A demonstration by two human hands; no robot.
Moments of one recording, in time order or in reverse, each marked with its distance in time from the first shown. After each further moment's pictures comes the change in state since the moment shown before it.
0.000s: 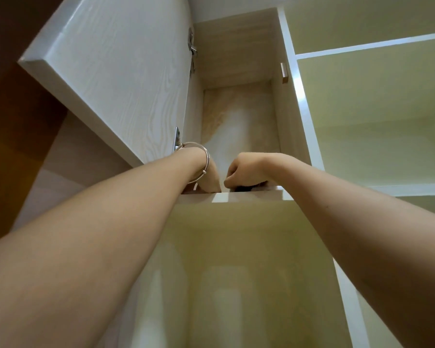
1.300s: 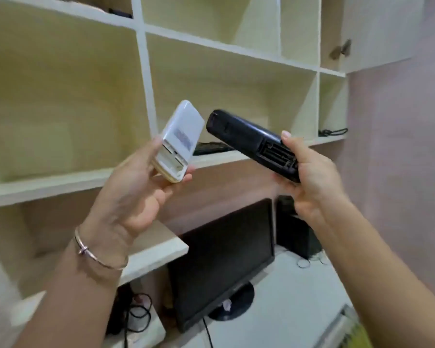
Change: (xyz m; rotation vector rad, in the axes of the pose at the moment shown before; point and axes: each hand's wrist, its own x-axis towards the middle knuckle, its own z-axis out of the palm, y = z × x) left_hand -0.262 0.088 0.193 -2.362 -0.740 0.472; right_hand -0.421 0.026 0.074 1.112 1.008 0.887
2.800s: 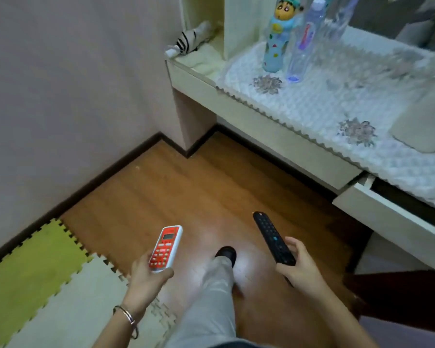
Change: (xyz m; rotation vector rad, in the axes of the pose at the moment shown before) left_hand -0.619 -0.522 0.598 0.837 -1.723 -0.661; right_hand -0.629 -0.137 -0.769 -0.449 1.687 0.731
